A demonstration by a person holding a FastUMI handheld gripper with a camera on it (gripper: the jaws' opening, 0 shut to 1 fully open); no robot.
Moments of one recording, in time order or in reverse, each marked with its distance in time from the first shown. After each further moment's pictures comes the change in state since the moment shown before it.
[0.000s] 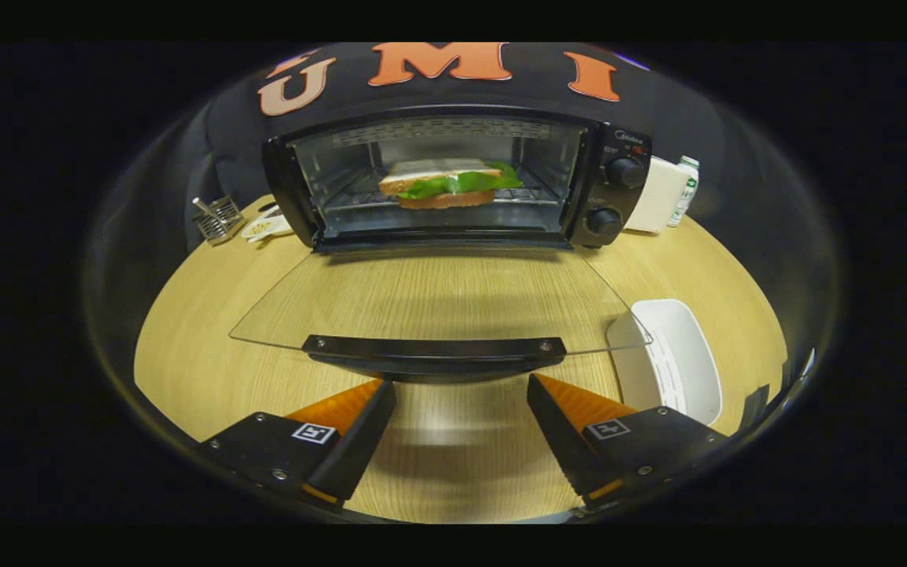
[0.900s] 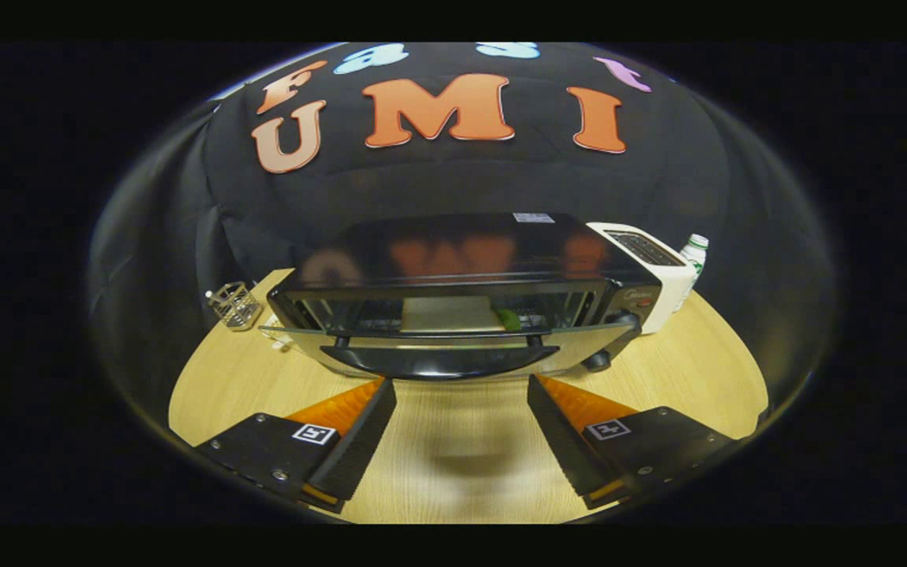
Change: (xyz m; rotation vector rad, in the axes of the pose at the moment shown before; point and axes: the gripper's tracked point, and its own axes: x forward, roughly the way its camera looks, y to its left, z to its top) arm -0.026 0.002 0.162 0.027 -0.258 0.032
